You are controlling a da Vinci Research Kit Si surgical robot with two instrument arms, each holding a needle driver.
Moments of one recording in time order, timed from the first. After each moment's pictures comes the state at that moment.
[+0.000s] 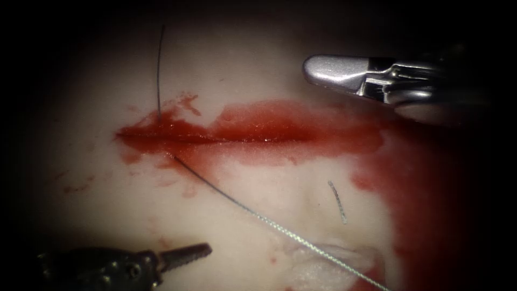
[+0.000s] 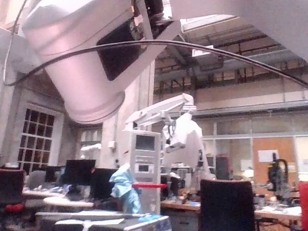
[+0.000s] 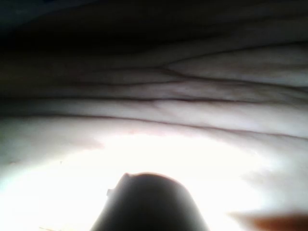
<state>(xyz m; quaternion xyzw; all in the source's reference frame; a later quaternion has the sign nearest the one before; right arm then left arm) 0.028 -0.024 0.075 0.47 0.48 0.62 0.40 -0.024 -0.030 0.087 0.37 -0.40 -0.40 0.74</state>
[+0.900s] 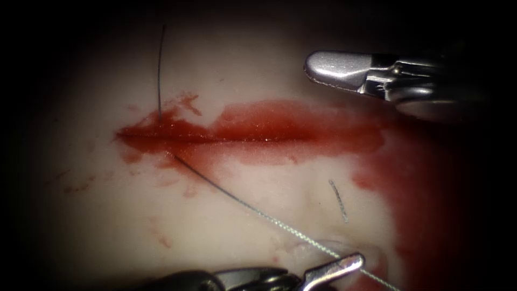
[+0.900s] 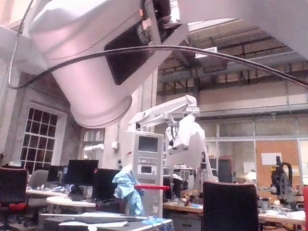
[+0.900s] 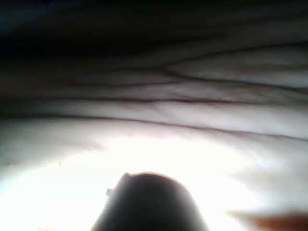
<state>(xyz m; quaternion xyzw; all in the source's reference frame) 0.028 -0.024 0.075 0.47 0.48 0.62 0.40 -0.034 -0.033 0.098 0.50 -0.32 -0.77 0.22</state>
